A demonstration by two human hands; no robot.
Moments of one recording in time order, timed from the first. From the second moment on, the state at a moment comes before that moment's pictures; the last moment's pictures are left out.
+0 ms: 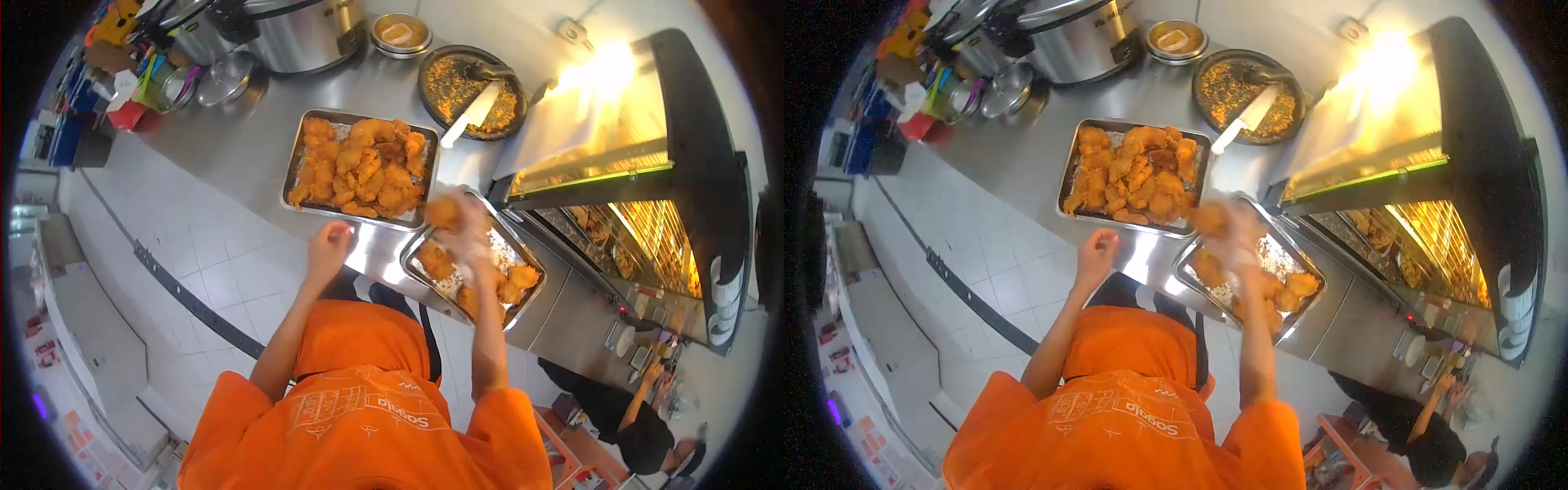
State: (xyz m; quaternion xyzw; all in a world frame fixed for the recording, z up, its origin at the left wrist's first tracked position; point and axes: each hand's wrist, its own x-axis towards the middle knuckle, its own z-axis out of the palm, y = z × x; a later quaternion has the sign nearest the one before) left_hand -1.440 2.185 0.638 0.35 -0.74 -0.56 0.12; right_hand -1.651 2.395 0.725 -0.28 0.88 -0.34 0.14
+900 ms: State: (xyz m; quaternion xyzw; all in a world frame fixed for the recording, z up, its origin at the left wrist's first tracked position) left_hand -1.446 2.145 0.652 0.31 -0.83 -0.40 0.23; right_hand -1.592 2.363 0.696 -0.04 0.67 -0.66 0.34
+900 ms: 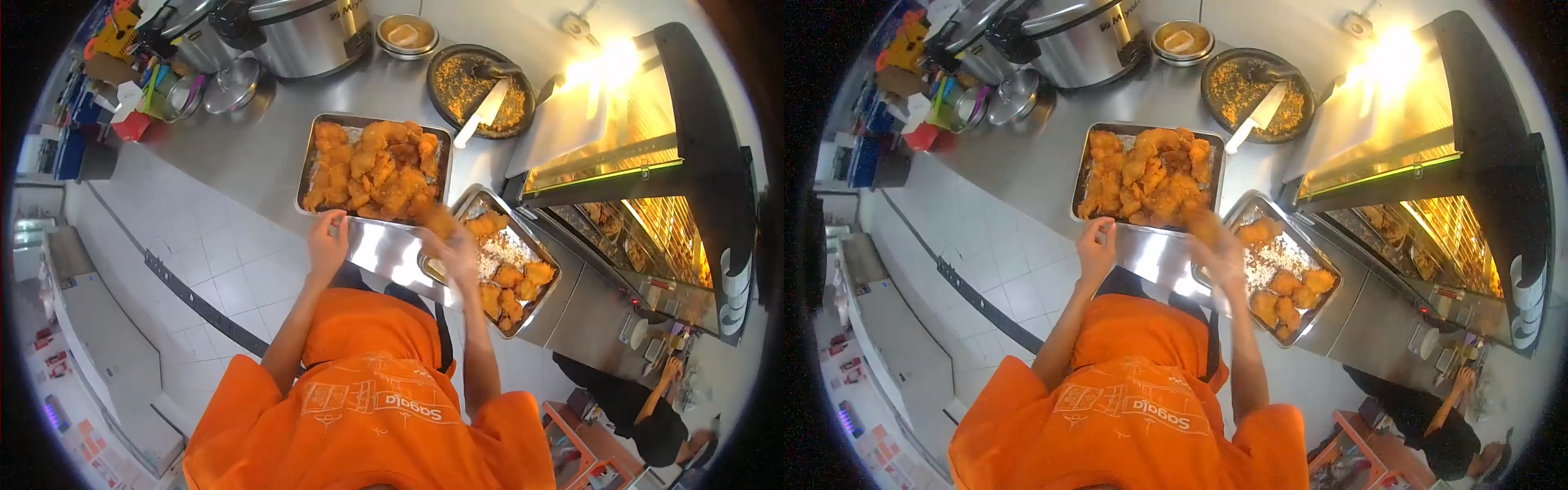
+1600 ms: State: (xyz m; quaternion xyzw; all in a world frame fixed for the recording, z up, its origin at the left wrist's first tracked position) left_hand -1.423 2.104 0.619 0.31 -0.81 -0.41 0.26; right_hand -1.653 2.412 0.602 0.14 0.94 -0.31 0.04
